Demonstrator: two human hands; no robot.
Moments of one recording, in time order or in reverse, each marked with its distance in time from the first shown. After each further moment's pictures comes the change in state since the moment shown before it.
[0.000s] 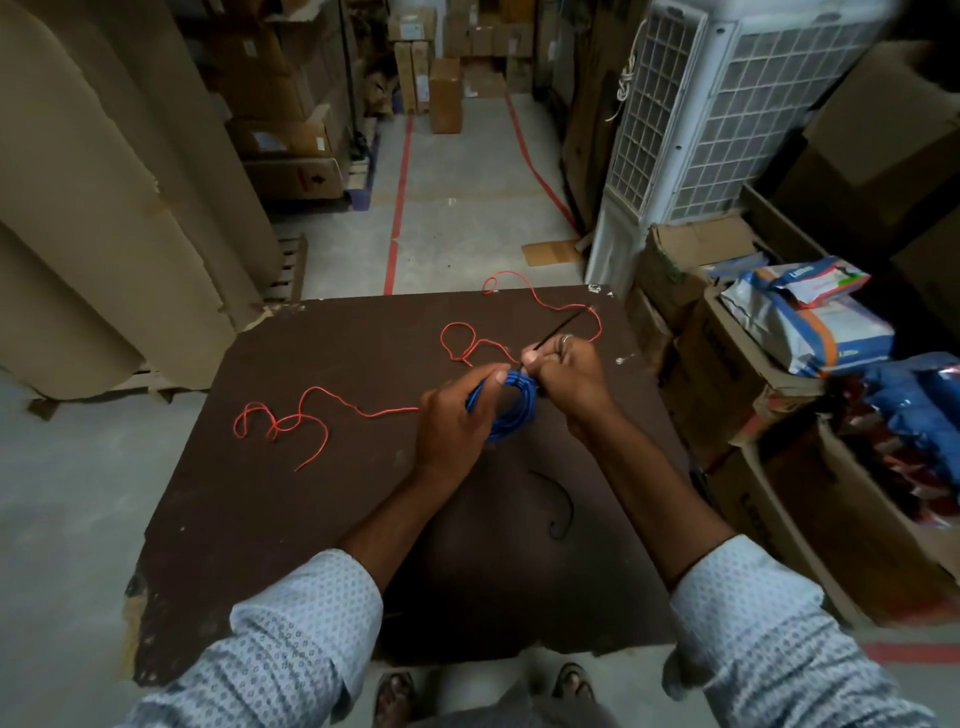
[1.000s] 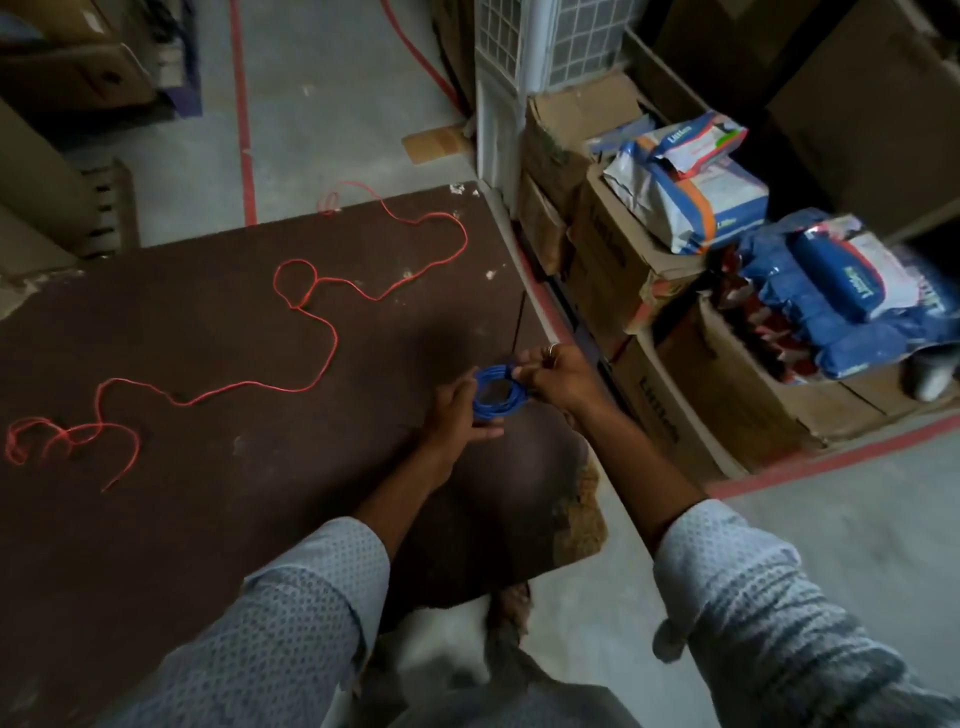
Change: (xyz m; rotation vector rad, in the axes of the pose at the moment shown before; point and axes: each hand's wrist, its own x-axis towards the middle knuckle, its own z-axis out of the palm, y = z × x) left_hand -0.051 -0.019 0.230 -0.559 -0.542 -1.020; right_hand 0.037 0.176 -0.173 -0.166 0.042 0.332
